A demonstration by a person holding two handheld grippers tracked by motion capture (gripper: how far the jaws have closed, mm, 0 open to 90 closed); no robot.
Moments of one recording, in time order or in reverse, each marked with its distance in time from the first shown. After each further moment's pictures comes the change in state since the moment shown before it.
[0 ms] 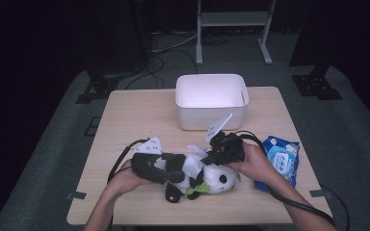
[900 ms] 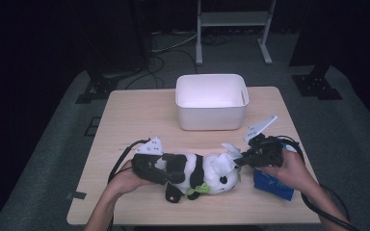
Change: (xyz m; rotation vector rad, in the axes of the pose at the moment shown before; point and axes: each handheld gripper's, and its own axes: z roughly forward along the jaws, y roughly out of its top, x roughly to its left) left arm -0.001 0.001 0.000 0.010 0.003 0.004; right arm -0.014 -0.069 -0.051 -0.014 -0.079 0.140
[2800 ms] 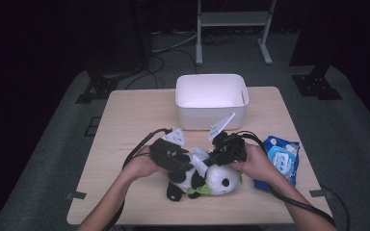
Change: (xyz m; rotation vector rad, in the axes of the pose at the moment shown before) left arm 0.013 0.046 0.036 0.207 -0.016 0.100; right arm 0.020 0.062 0.053 0.010 0.140 -0.124
